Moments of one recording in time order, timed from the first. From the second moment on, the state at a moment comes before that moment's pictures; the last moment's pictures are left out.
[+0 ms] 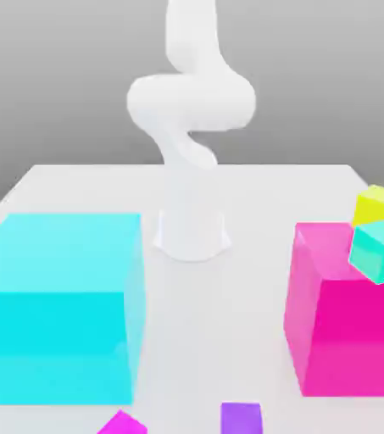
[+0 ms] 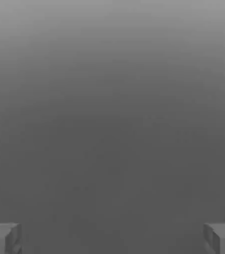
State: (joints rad) arm -0.02 -0.71 0.03 -2.30 -0.02 2.33 0.83
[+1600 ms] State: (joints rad) arm -0.10 0.31 0.14 -2.33 -0.11 2.63 1.00
